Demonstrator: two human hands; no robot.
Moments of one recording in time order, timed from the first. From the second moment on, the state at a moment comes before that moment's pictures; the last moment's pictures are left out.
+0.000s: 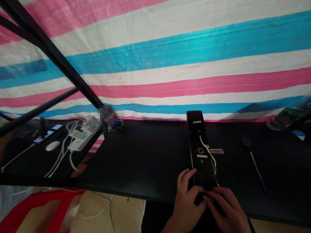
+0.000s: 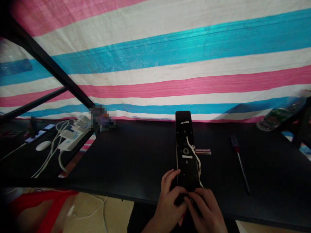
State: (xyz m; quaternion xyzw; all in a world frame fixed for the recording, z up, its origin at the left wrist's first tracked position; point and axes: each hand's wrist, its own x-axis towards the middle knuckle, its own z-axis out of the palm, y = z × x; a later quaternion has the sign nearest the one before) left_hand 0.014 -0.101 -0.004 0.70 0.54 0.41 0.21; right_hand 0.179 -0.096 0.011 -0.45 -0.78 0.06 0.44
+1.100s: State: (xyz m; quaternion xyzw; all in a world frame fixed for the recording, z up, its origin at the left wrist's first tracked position) left_hand 0.005 -0.099 -0.001 0.77 0.49 0.31 0.28; right_hand 0.189 -0.081 0.000 -0.39 -0.82 0.09 0.40
